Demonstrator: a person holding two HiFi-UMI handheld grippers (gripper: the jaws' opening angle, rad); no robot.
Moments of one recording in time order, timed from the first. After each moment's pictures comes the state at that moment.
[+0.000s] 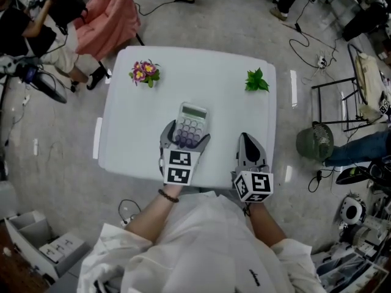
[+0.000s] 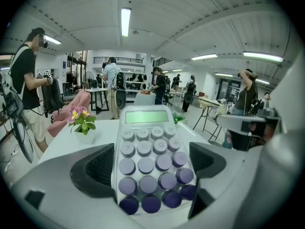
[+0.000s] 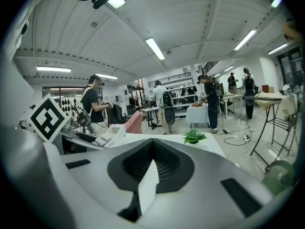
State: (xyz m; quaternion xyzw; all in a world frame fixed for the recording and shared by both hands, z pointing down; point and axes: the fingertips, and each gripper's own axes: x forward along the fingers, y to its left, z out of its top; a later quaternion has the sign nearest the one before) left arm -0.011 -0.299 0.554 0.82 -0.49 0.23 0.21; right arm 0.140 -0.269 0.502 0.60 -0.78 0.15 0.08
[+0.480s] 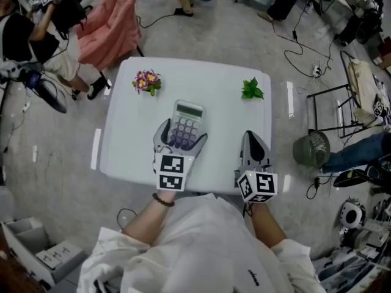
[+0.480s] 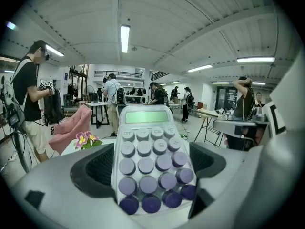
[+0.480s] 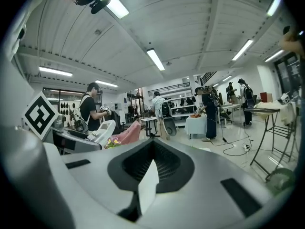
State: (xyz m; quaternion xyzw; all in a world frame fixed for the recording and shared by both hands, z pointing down) left arm -0.025 -0.304 0.477 0.84 -0.50 0.17 0.15; right arm 0.149 -0.275 0.445 0.61 -0.78 0.11 0.04
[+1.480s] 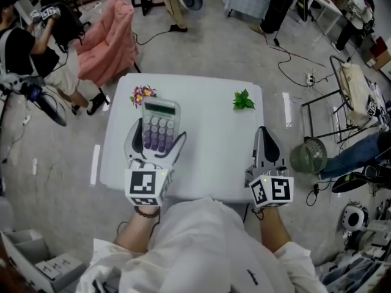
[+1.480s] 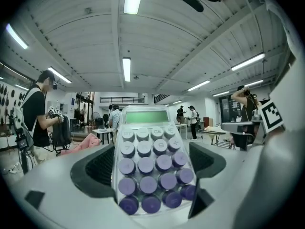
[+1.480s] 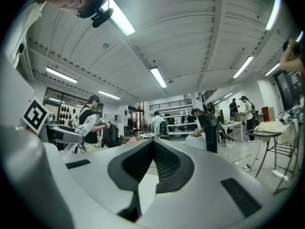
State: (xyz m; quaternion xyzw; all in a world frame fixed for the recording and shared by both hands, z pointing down) left arm -0.069 -0.301 0.344 0.83 -0.55 0.06 0.04; right arm 0.181 -0.276 0.332 0.62 -0.78 0.02 -0.02
